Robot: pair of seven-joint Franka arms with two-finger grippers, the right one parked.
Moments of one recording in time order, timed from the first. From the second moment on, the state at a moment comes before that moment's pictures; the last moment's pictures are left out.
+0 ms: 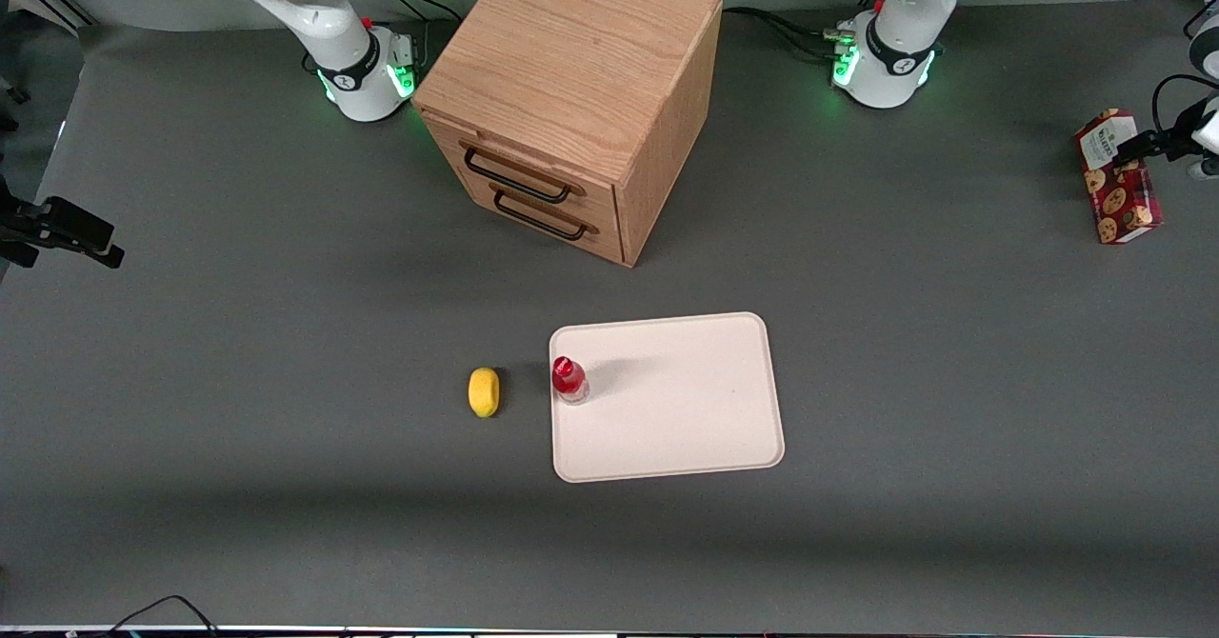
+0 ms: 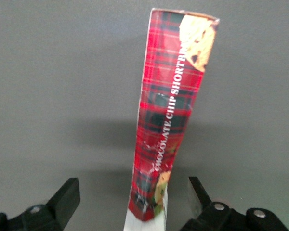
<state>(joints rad) 0.52 0.17 0.45 -2.45 0.08 2.55 0.79</state>
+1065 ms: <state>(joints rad) 0.53 0.21 0.44 -2.47 0.07 2.57 0.80</state>
